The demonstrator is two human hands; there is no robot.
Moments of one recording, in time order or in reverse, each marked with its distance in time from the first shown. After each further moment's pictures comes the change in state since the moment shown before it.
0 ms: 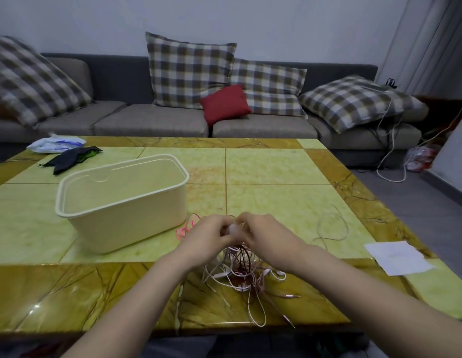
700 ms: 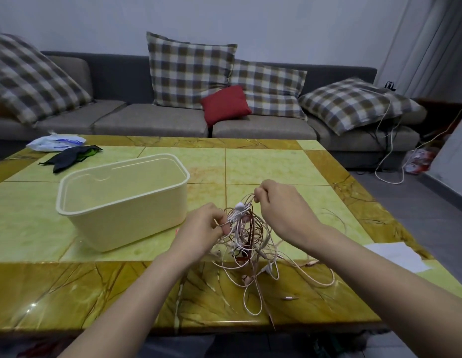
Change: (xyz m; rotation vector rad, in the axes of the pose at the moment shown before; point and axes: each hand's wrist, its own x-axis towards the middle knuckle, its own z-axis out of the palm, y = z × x) left_hand -0.003 -0.001 -0.008 -0.012 0.207 -0.057; right_hand 0.008 0.000 -0.035 -0.003 0.358 0.075
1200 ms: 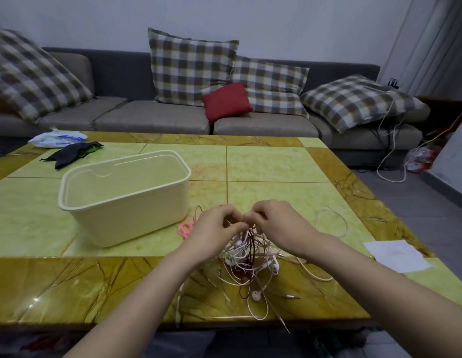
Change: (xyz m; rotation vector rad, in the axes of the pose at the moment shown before) left_hand -0.008 0.021 0.004 -0.142 -0.092 0.006; right_hand -0.011 0.008 0.014 0.016 -0.276 -0.015
